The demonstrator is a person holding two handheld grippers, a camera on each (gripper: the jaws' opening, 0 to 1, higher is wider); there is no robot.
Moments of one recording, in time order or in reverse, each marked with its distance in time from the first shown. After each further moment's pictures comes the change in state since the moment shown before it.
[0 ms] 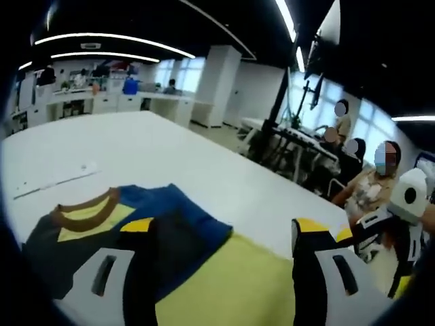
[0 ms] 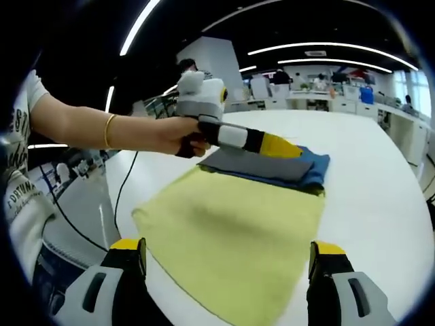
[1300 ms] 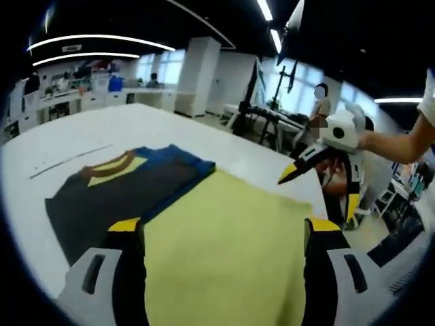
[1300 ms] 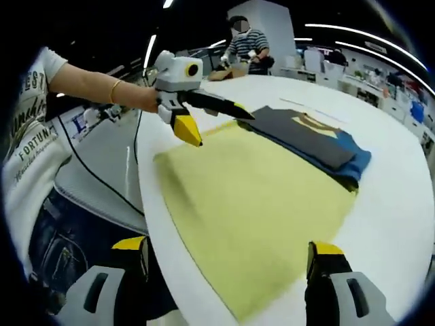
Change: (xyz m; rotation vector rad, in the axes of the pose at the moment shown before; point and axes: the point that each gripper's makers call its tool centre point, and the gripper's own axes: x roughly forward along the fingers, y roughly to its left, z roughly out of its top) left arm -0.131 -0.014 -0.081 0.098 0.098 -0.104; right arm -0.004 0.008 -0.037 -0.259 0.308 0.190
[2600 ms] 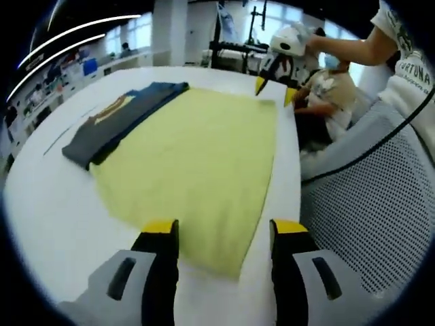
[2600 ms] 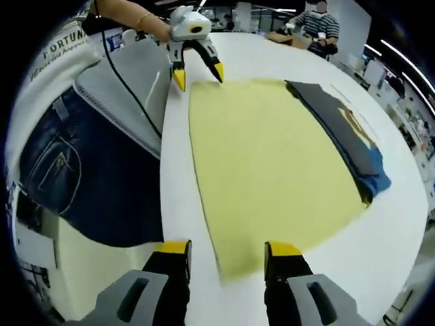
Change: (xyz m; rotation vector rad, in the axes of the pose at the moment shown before) left arm -0.117 -0.026 -0.126 0.173 0.383 -0.003; right arm -0.010 0.005 -0.054 -0.373 0.325 0.057
